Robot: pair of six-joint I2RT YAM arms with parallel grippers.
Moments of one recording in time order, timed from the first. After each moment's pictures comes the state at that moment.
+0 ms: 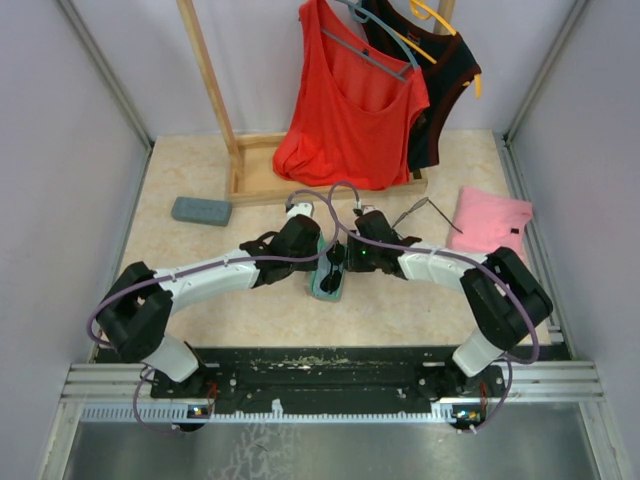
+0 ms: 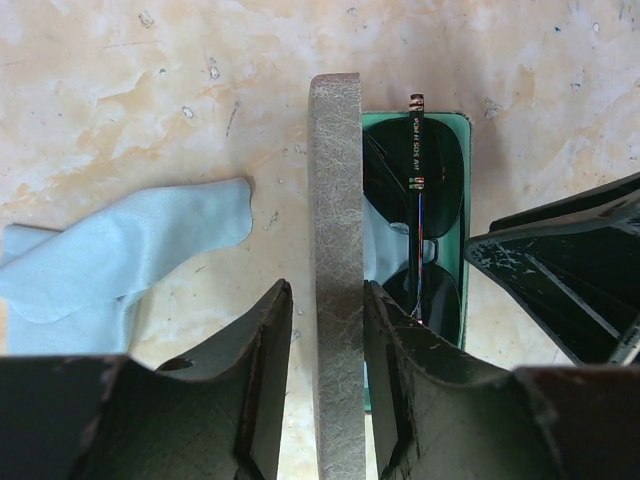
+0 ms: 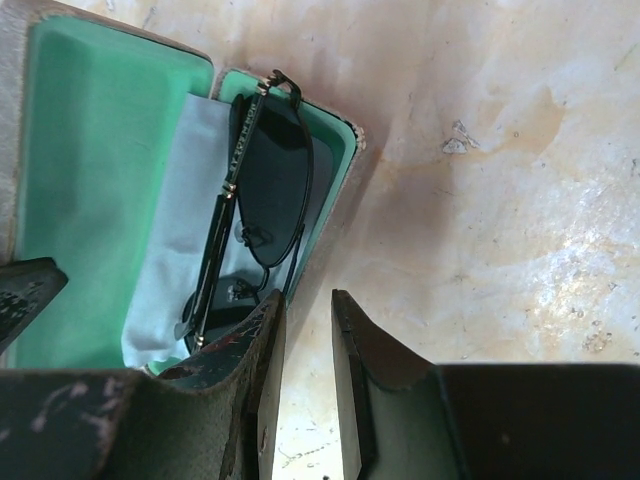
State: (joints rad) left arm -0.86 1.55 0.95 -0.19 -0.35 -0.59; right arm 0.65 1.57 0.82 -0.09 -0.03 0.53
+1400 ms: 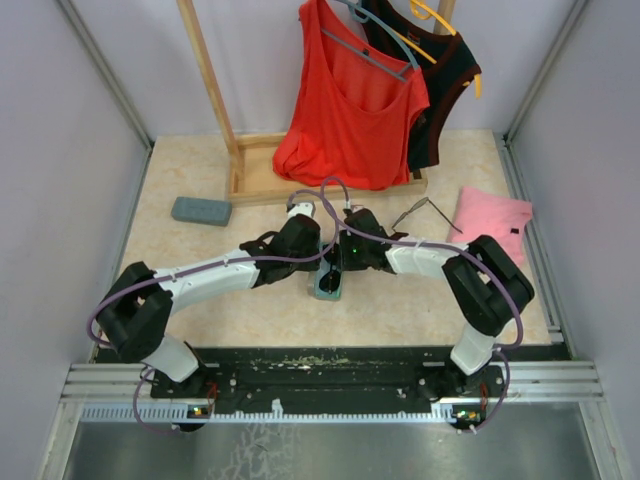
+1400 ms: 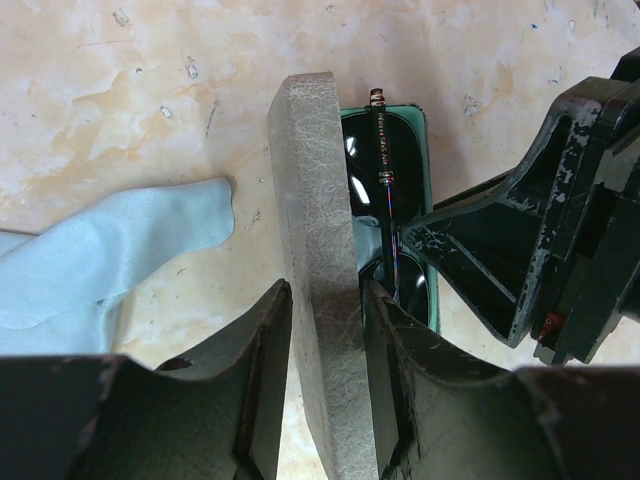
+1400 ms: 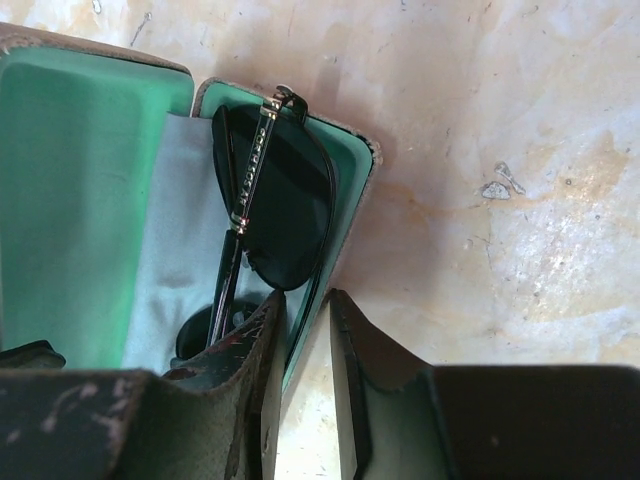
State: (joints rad) left arm -0.86 1.55 0.95 -0.18 -0.32 -0.59; right arm 0.67 1.70 0.90 -0.09 -0.02 0.52
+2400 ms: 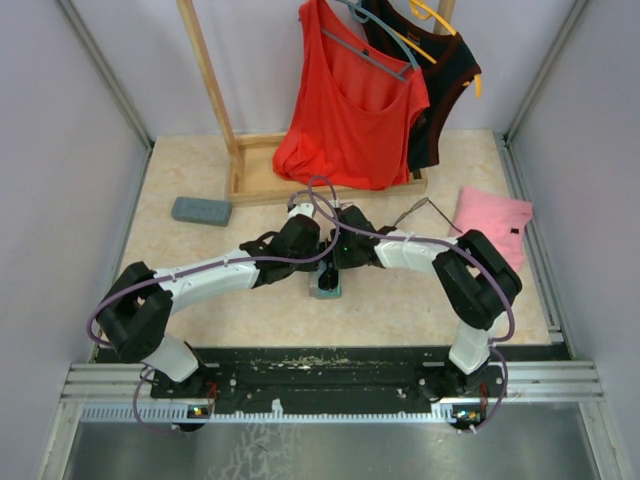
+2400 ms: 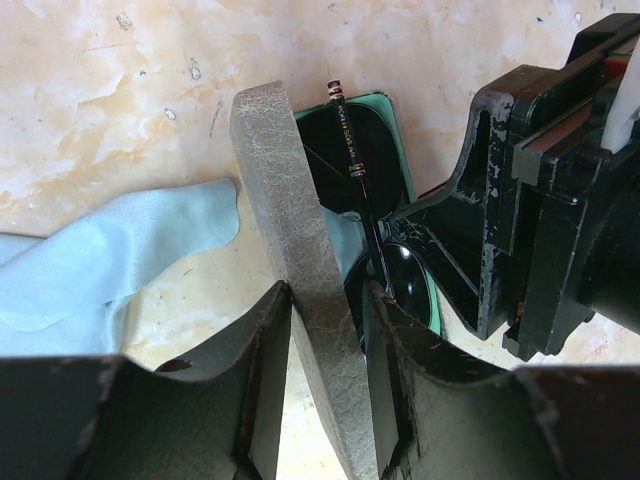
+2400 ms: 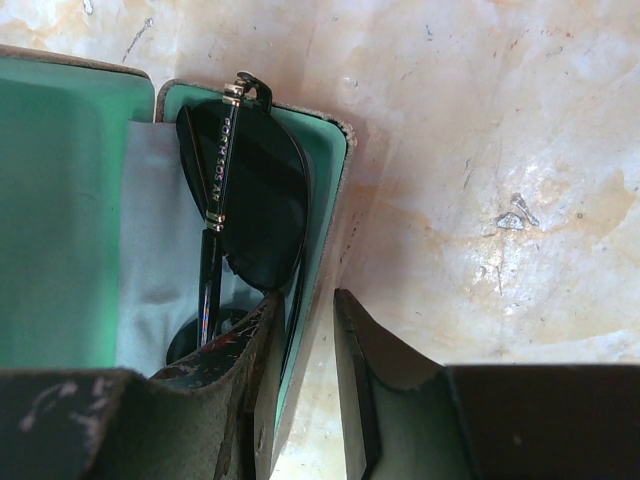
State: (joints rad) left arm -0.86 1.55 0.95 -0.18 -0.32 -0.58; right arm 0.71 1.77 1.01 -0.19 0.05 0.47
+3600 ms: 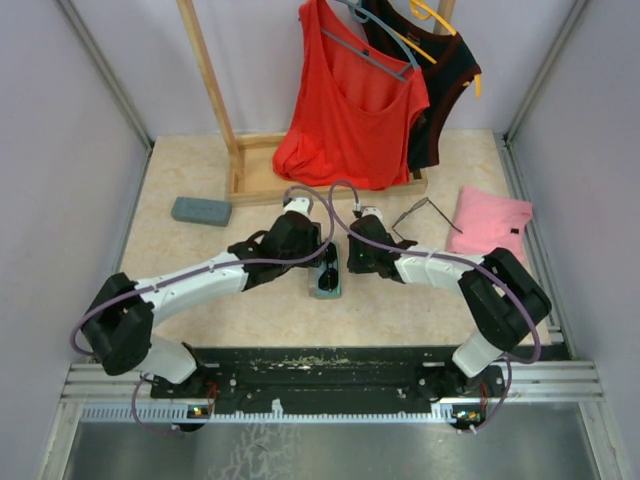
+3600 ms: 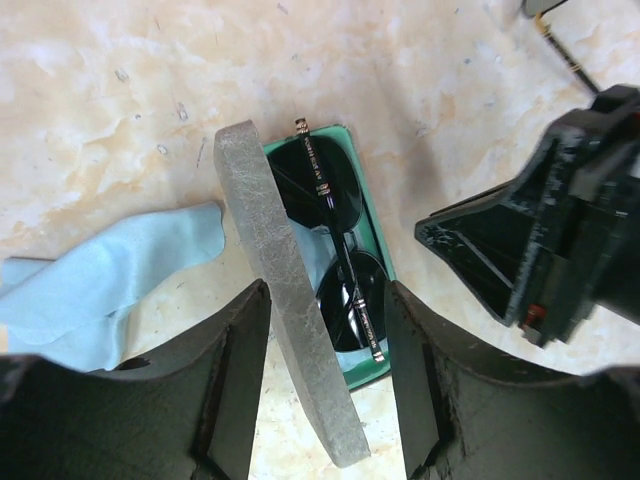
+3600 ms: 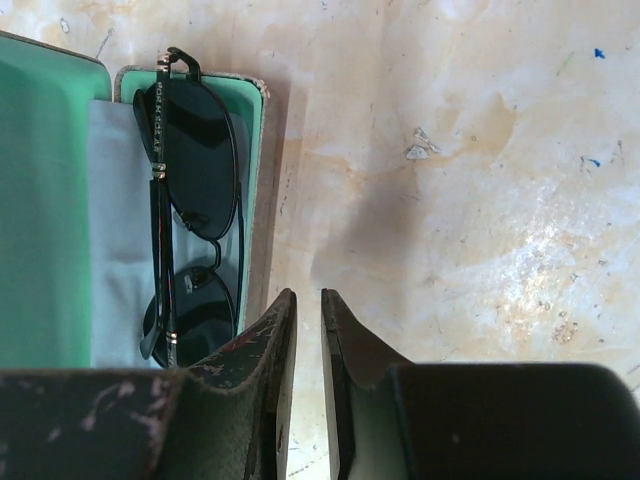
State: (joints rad) left arm -0.86 1.48 0.94 -0.16 -0.30 -0.54; right arm 0.68 1.58 0.81 -0.09 0.11 0.54
